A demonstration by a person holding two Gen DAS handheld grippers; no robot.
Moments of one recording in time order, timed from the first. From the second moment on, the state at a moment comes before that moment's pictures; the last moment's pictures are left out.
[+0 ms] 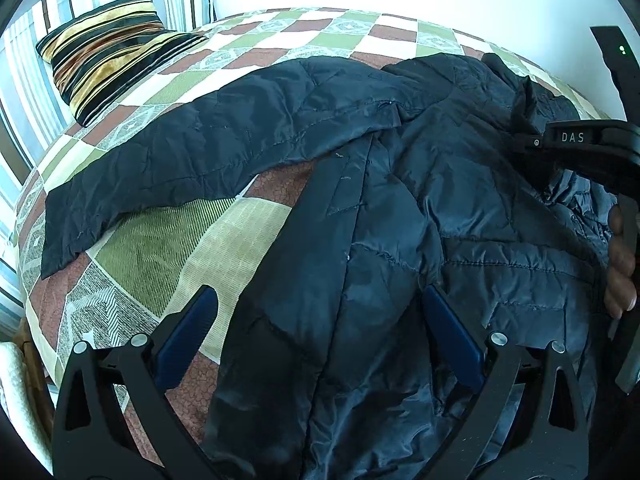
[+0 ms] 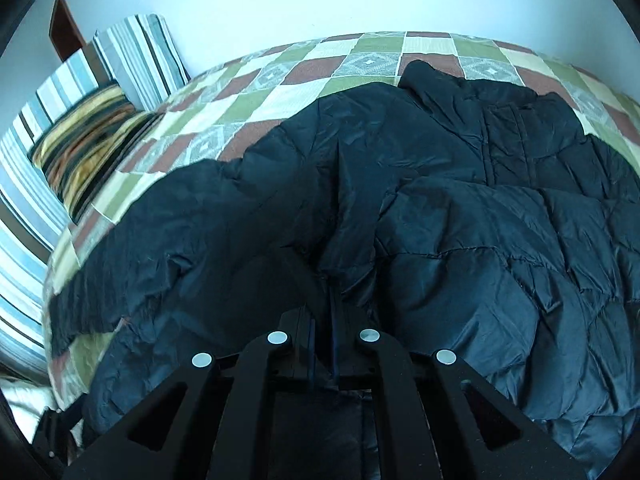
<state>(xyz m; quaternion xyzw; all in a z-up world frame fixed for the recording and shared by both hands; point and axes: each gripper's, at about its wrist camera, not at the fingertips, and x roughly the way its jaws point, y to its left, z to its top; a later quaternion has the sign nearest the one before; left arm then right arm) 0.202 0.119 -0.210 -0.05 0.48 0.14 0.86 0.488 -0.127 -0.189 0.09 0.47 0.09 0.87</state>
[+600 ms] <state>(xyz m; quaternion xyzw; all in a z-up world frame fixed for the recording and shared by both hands) 0.199 0.118 -0.208 -0.04 0.48 0.14 0.86 0.398 -0.374 -0.127 0.20 0.38 -0.12 0.90</state>
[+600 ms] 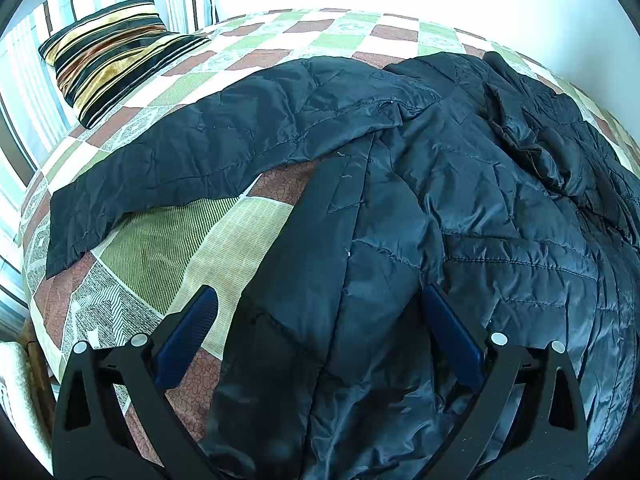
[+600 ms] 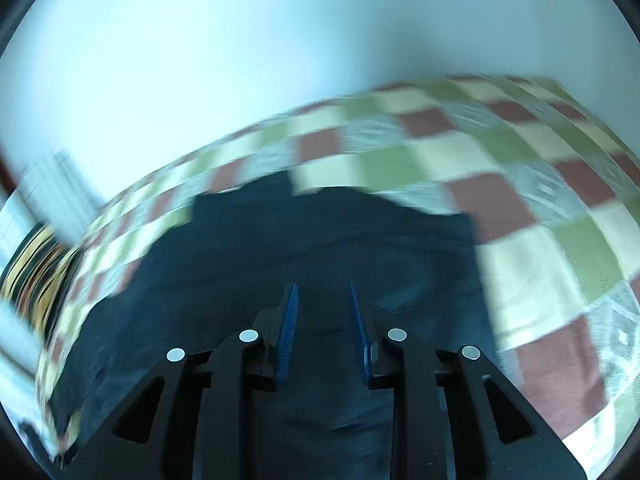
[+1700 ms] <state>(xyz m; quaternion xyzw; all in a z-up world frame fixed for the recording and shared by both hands) 0.195 0.124 -0.203 -0.05 0.48 0.15 0.86 0.381 -0.349 -0.212 0.13 0.43 -0.16 0.88</state>
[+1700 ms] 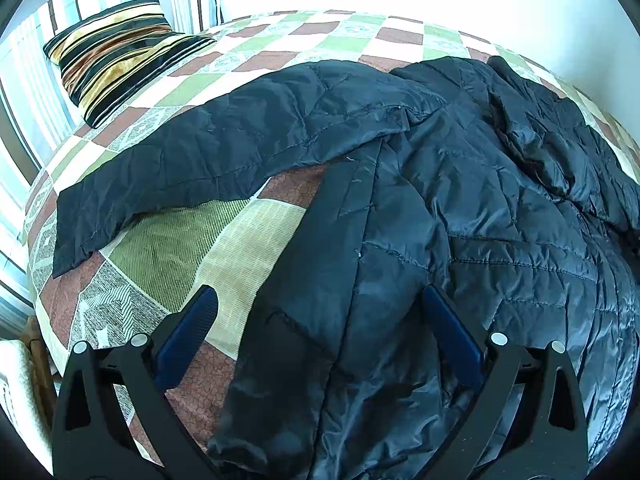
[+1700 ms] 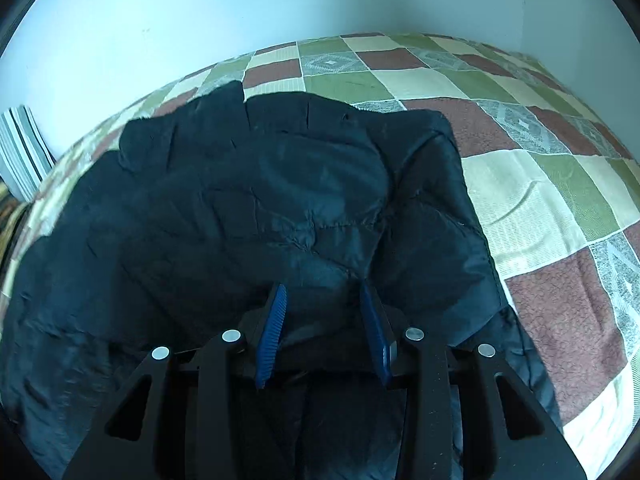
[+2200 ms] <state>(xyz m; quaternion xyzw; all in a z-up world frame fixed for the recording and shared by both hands) 0.180 0.151 -0.191 -0.08 0.47 0.15 0.87 0.383 -0.331 -0.218 0.07 0.43 -0.19 0.88</state>
